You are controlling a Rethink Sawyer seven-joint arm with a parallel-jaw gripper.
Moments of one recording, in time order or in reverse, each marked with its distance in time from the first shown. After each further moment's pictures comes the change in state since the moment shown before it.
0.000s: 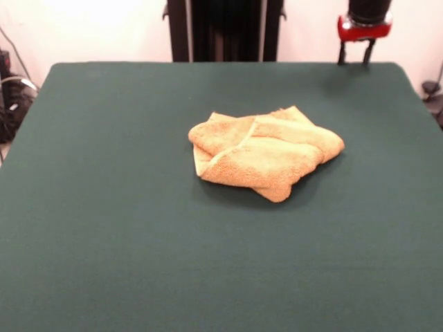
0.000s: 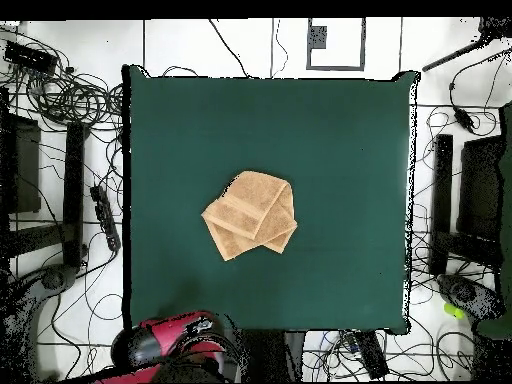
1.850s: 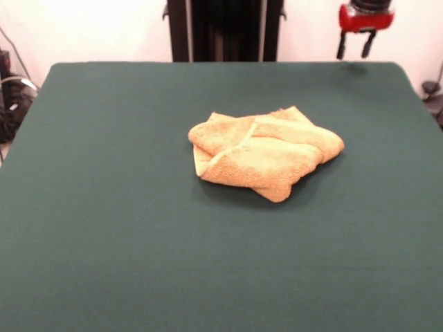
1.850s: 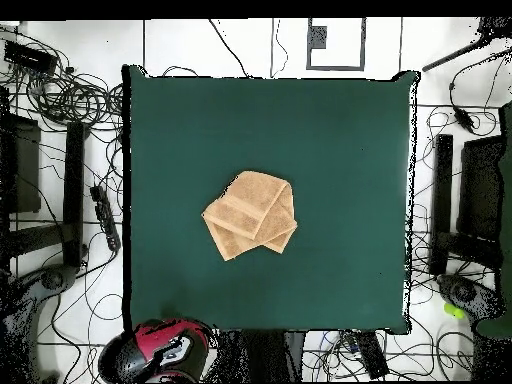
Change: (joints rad) arm 0.159 -0.092 -0.128 -0.003 0.002 -0.003 0.000
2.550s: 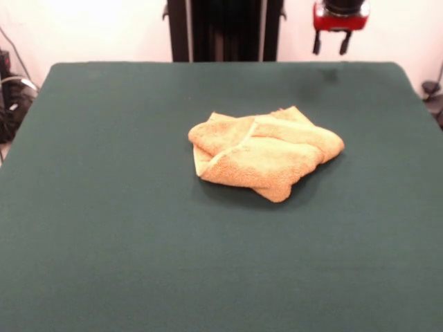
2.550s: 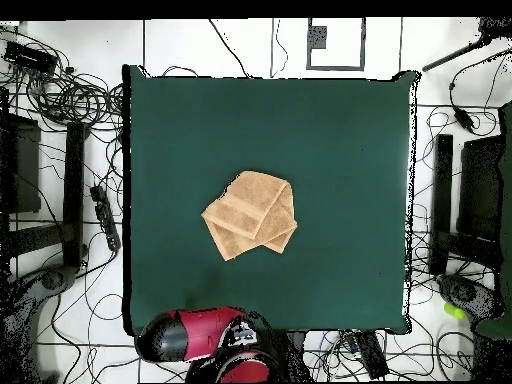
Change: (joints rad) arm -0.273 -0.016 0.074 0.038 0.000 0.136 0.000
